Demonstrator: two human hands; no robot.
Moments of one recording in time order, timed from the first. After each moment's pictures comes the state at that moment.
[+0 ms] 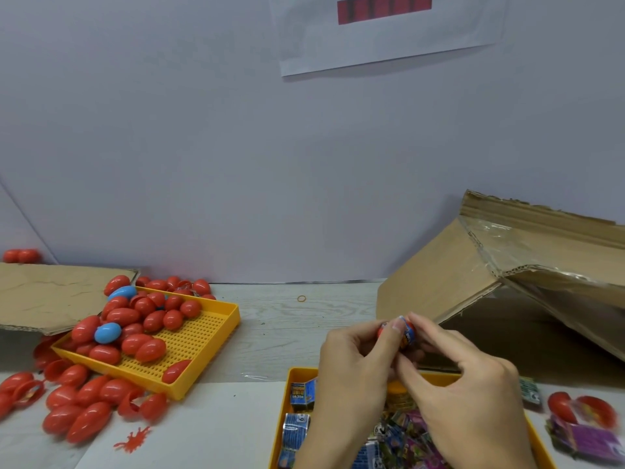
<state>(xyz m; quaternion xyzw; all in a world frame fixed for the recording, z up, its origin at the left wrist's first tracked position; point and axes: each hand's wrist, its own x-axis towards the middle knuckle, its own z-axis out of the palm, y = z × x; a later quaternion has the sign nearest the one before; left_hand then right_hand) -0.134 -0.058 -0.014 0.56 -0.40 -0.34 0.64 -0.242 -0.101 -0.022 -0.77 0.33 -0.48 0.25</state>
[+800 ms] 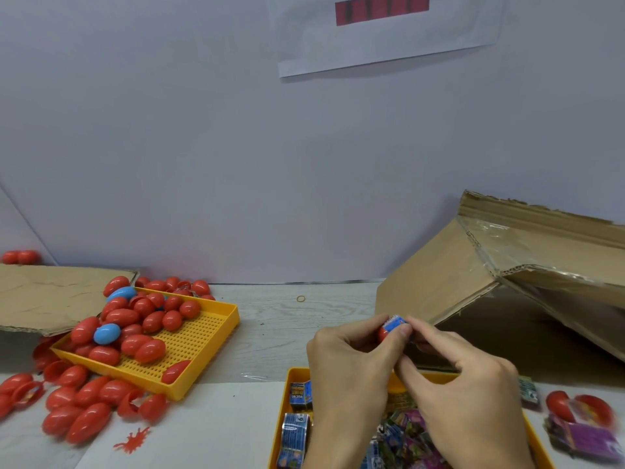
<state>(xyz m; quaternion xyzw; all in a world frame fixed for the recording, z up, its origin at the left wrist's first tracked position) -0.140 -0.053 -0.006 0.61 -0.36 -0.23 0.67 -0.242 -0.101 -0.018 -0.78 0.35 -0.46 0.25</state>
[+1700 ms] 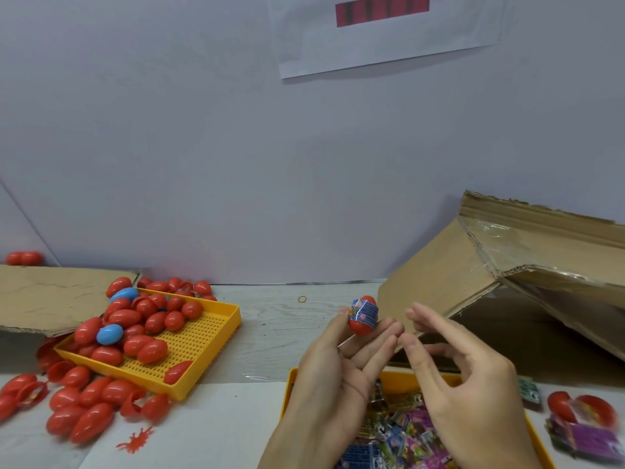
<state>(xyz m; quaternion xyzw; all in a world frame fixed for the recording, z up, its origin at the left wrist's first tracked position) -0.126 -0.047 0.013 0.33 -0.04 -0.56 0.76 -0.242 -0.105 -0.021 -0.72 0.30 -0.52 0.34</state>
